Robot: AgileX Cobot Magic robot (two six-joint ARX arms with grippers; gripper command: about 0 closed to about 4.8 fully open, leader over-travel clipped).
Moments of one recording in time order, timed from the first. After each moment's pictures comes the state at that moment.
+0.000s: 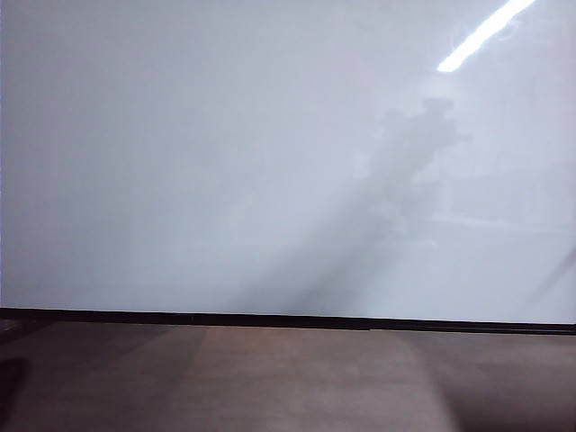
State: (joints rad) left arm 0.05 0.06 0.32 -0.04 0.21 -0.17; right arm -0.04 0.05 0.28 0.06 0.11 0.09
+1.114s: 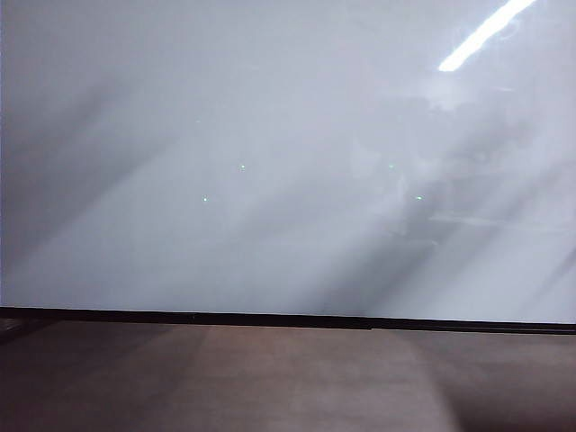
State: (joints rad) left arm -0.42 1.09 0.94 0.02 0.44 0.05; right arm -0.38 1.08 0.50 0.67 -0.16 0.03
